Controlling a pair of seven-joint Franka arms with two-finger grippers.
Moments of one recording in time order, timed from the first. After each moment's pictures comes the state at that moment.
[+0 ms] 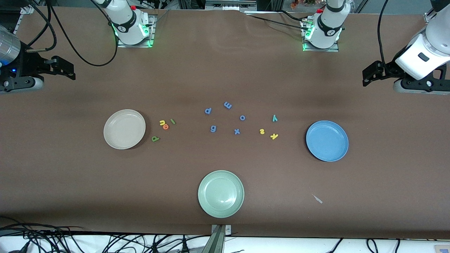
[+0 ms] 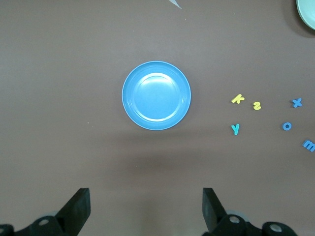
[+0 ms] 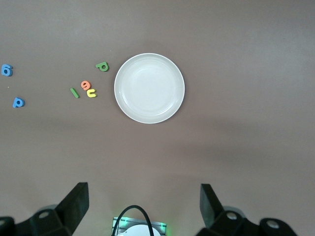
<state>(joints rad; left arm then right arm) 0.00 -0.02 -0.10 -1.63 0.01 1.55 -0.05 0.02 0.04 0.05 -1.54 -0.02 1.45 -0.08</state>
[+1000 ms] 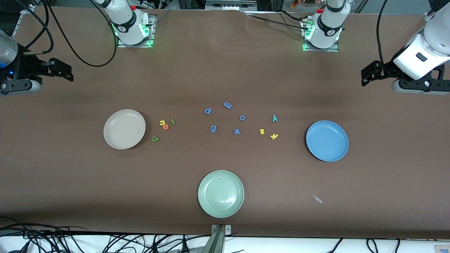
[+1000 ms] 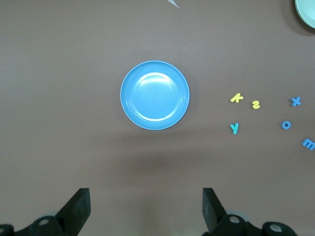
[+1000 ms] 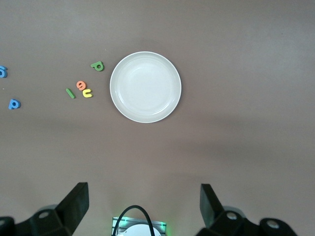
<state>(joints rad) 0.00 -0.01 -0.11 -1.63 0.01 1.55 -0.05 0.01 0.06 0.04 -1.54 -0.02 1.45 -0.08</state>
